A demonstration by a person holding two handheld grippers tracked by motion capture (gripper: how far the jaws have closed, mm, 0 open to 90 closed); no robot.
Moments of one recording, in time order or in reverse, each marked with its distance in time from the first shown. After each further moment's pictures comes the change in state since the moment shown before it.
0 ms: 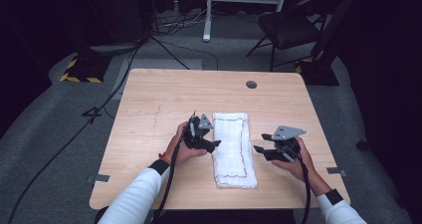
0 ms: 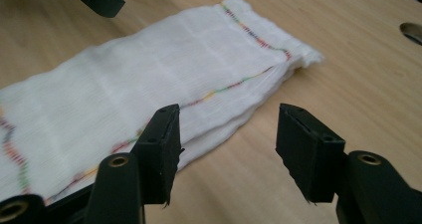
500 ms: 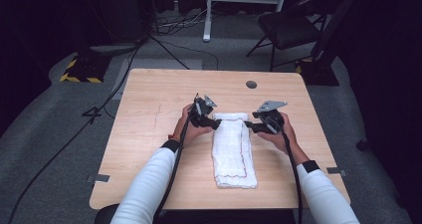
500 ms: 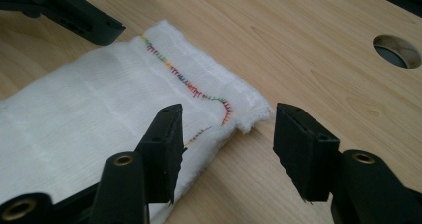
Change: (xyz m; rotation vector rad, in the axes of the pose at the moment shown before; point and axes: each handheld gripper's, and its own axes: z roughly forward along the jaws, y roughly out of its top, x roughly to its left) left arm 0.050 0.031 0.049 0.045 0.090 -0.101; right arm -0.053 0.041 0.068 0.047 -0.061 0.061
